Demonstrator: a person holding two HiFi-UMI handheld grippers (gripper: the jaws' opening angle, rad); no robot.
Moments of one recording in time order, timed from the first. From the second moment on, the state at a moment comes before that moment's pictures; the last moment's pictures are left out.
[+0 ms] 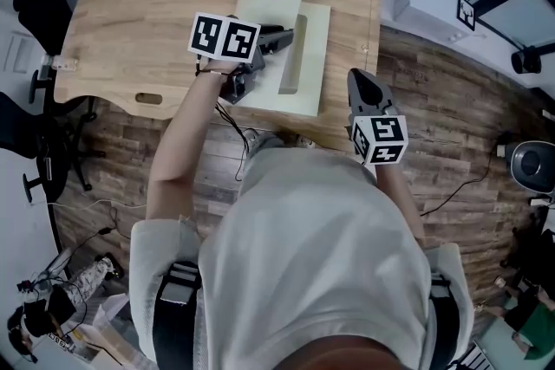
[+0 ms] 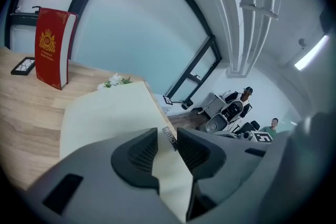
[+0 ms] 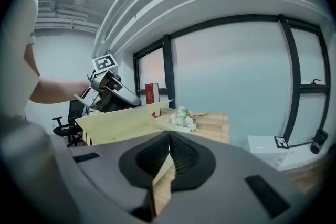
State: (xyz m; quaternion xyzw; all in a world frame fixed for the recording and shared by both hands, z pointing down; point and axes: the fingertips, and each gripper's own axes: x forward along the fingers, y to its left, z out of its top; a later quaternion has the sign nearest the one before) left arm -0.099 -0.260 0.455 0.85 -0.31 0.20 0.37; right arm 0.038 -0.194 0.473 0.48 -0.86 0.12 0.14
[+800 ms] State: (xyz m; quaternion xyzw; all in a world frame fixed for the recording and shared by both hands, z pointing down) left arm -0.099 -0.276 0.504 0.83 -0.37 0.23 0.35; right arm 0.054 -0.205 0.479 0.48 -0.85 0.13 0.14
